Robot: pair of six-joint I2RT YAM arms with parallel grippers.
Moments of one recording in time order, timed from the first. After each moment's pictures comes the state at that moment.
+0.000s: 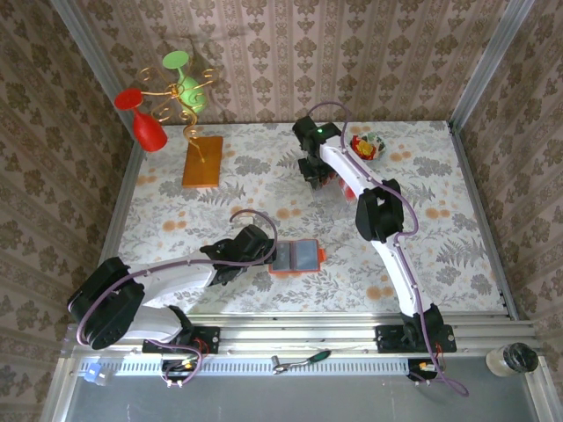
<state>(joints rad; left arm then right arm) -0.90 1.32 0.56 -0.19 -0.37 -0.74 0.43 2.56 2.49 -1.27 0.14 0.24</state>
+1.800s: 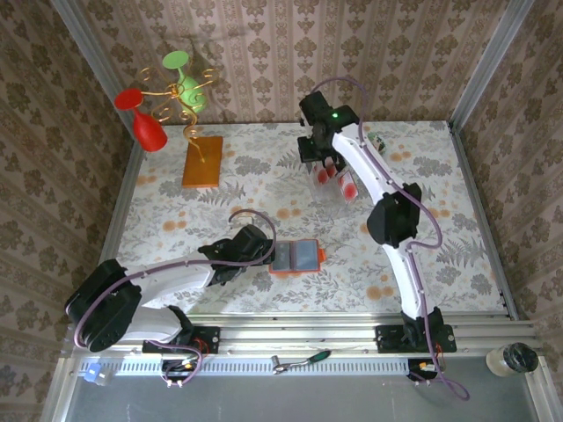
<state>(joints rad) -0.89 1.29 0.56 -0.22 -0.37 -0.73 0.45 2.29 2.45 -1.23 0.01 0.24</state>
